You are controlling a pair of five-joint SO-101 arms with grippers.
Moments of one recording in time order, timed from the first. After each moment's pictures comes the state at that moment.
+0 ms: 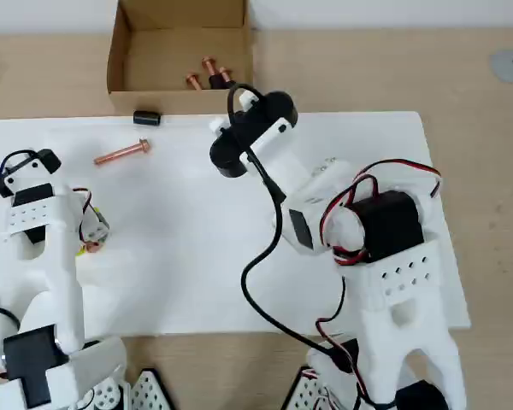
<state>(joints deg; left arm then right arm) -20.7 -12.9 42.6 61.6 8.7 -24.7 -34.0 5.0 98.9 15.3</state>
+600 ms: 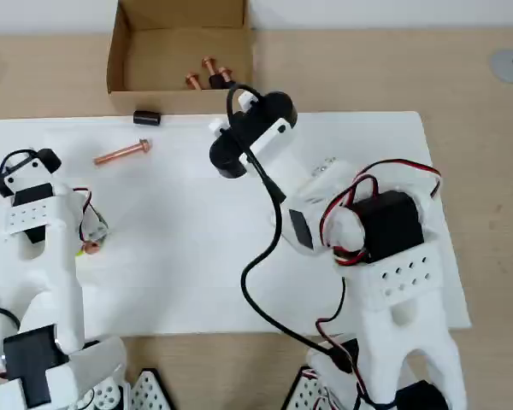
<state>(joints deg) -20.7 -12.9 42.2 61.8 8.7 -24.7 -34.0 5.0 98.9 15.5</state>
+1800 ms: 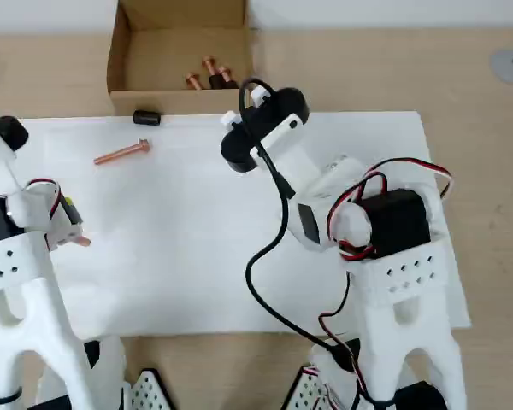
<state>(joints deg) -22.3 -37.0 22.7 93.5 0.0 -21.6 -34.0 5.0 98.9 16.4</state>
